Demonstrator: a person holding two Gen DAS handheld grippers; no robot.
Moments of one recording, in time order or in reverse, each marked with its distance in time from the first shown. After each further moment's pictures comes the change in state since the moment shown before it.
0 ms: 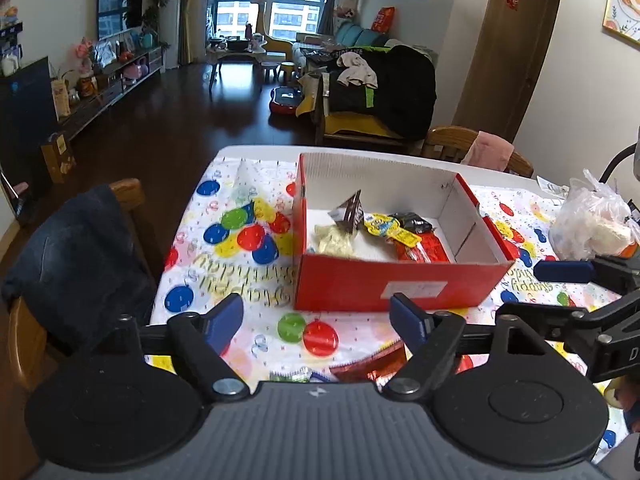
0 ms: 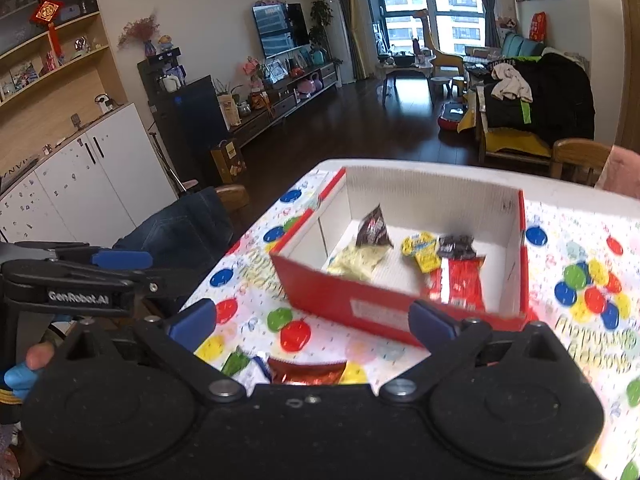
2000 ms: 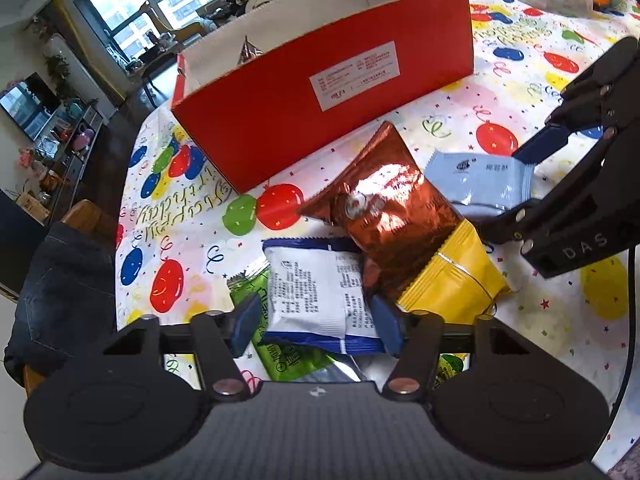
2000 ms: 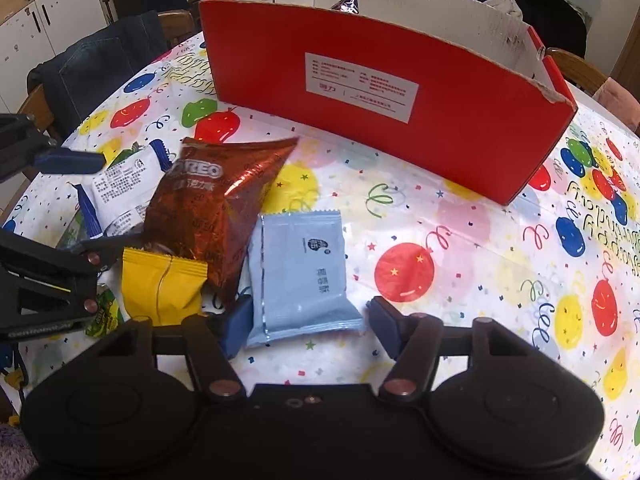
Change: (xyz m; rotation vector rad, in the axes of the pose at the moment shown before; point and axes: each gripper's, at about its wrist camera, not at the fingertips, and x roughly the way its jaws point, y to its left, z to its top) left arm 0.097 -0.064 -0.121 0.590 0.204 0.139; right arm 0.096 -0.015 -0.113 -0.115 0.336 -0.197
